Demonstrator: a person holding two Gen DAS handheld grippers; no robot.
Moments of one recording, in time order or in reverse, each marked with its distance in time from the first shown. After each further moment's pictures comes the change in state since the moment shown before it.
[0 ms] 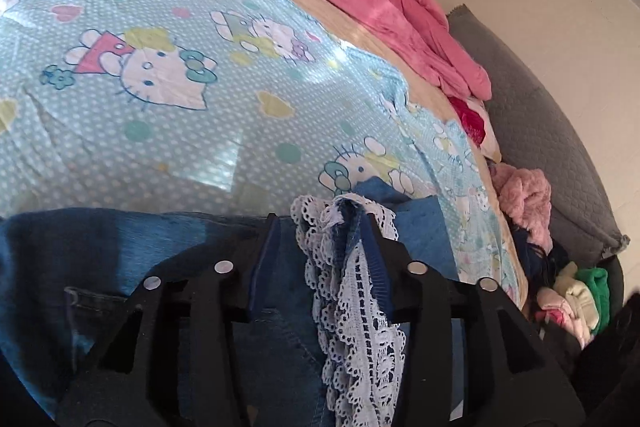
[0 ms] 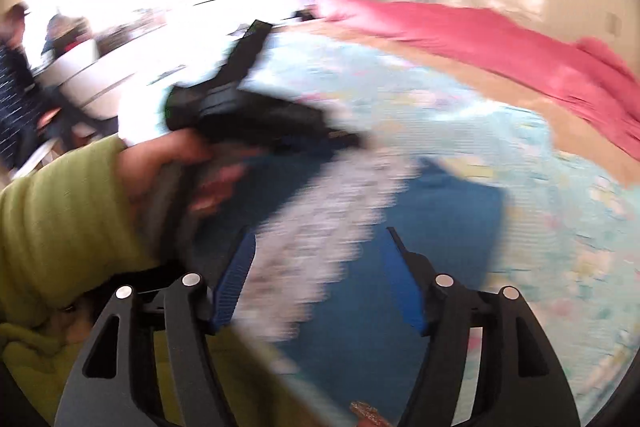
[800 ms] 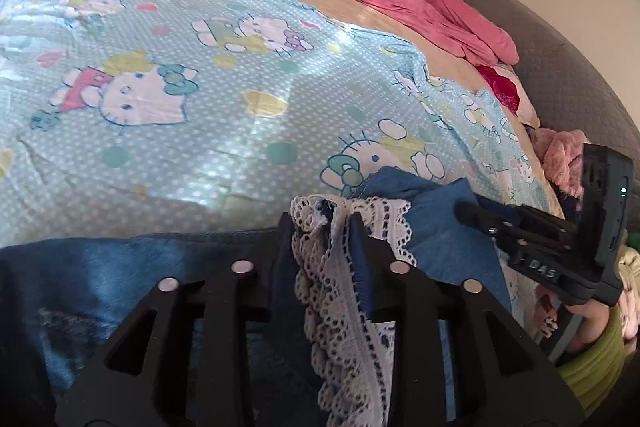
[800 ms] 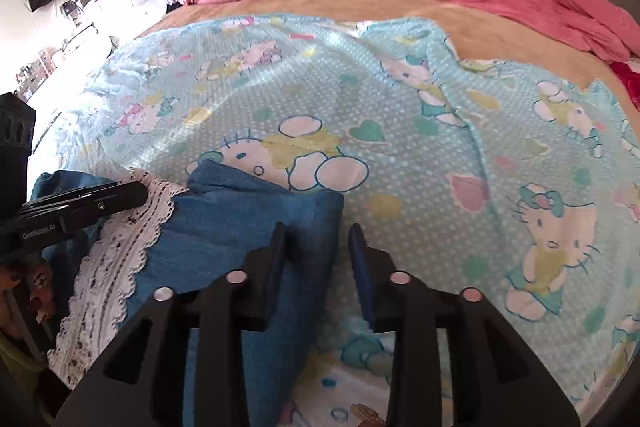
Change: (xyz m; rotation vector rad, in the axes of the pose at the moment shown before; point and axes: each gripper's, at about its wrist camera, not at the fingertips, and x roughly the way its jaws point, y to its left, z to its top) left arm 0.020 -0.026 -0.002 0.158 0.008 0.188; right arm 0.069 -0.121 0.009 0.293 0.120 -0.175
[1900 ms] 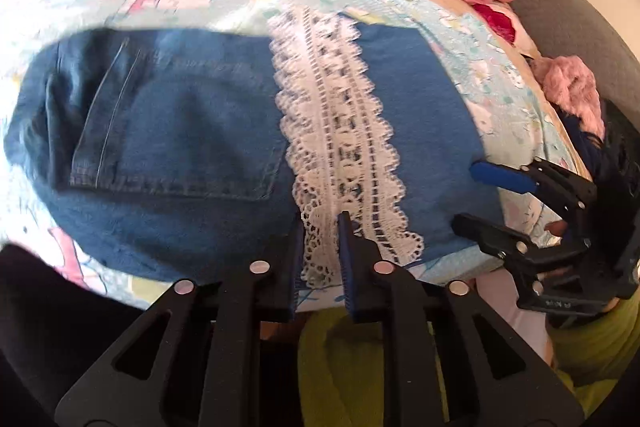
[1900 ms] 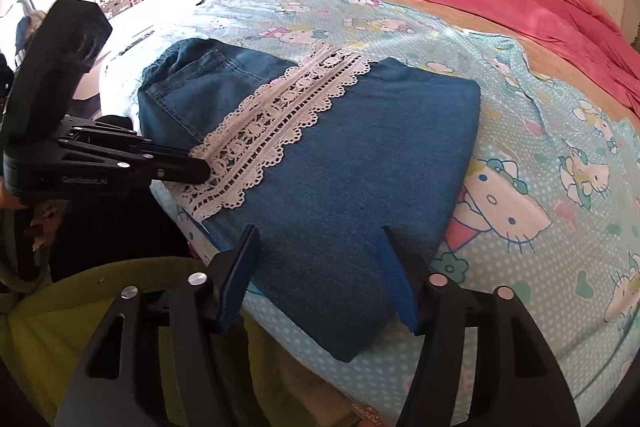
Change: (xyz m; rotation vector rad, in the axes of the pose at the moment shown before) left arm -0.066 -0.035 -0.118 0.057 0.155 0.079; right arm -0.072 0.090 -0.121 -0.269 0.014 0.150
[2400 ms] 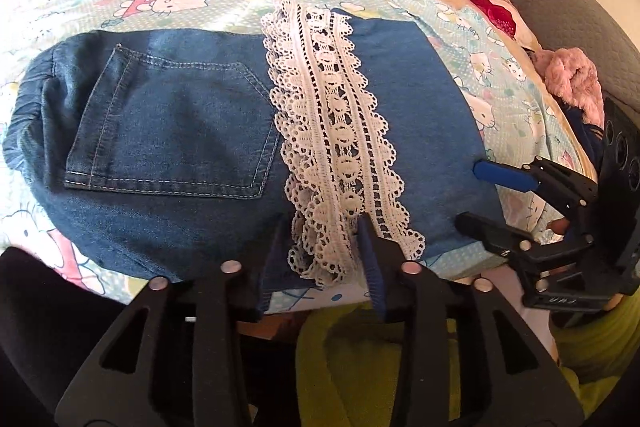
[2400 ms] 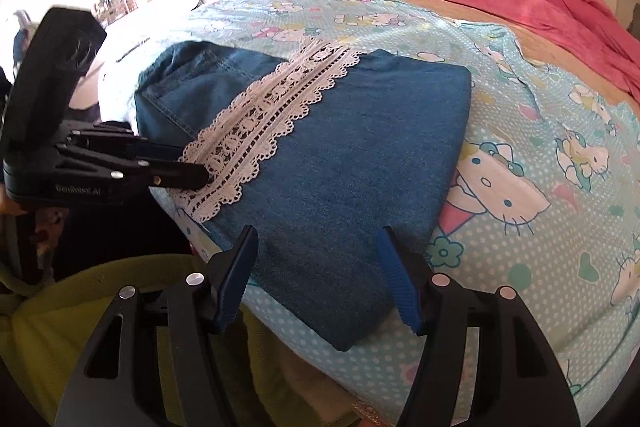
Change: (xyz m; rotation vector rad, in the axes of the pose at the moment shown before) left arm 0.000 -0.010 0.001 0.040 -0.008 0.021; right arm -0.006 -0.013 -0.006 0.058 -0.004 0.019
